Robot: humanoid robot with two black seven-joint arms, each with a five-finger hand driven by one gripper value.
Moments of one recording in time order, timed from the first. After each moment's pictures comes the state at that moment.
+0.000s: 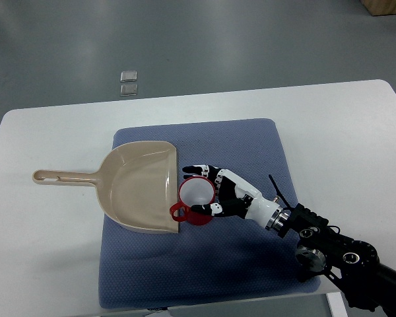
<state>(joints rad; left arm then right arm) 0.00 0.00 -0.07 -0.15 0.08 -0.04 0.10 0.40 -0.06 0.67 0.86 -0.91 0.37 0.61</state>
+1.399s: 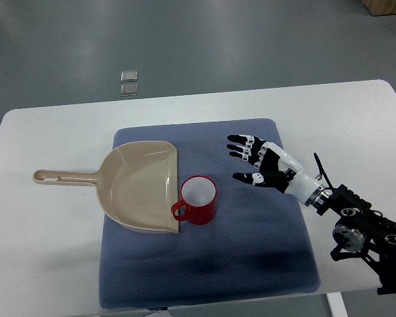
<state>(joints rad) 0.00 0.00 -0.07 -0.15 0.08 -0.04 0.09 0.41 -0.24 0.76 0.90 -0.78 0.38 0.61</state>
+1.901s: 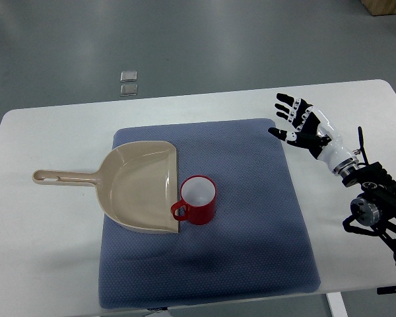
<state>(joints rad) 0.00 0.00 -0.07 -0.15 0.08 -0.04 0.10 0.49 -0.30 0.78 0.86 -0.66 0.13 0.61</state>
